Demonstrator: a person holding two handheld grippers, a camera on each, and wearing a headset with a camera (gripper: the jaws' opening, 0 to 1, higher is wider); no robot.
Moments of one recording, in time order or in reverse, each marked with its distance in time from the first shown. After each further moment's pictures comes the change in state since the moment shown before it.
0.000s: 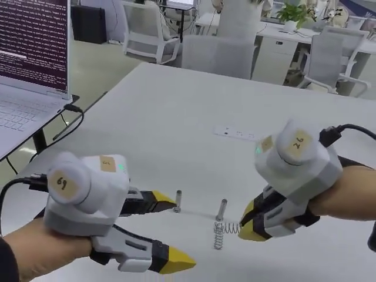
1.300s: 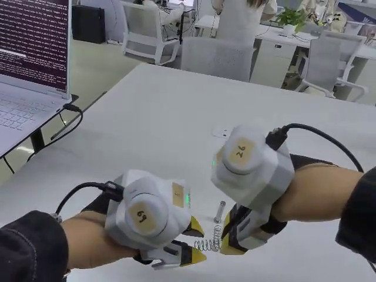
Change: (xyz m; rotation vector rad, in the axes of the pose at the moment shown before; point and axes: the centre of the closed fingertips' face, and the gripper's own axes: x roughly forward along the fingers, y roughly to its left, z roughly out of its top) left arm 0.046 -0.011 -0.017 0.360 0.240 -0.030; right arm 0.023 0.018 0.009 -0.025 0.187 0.035
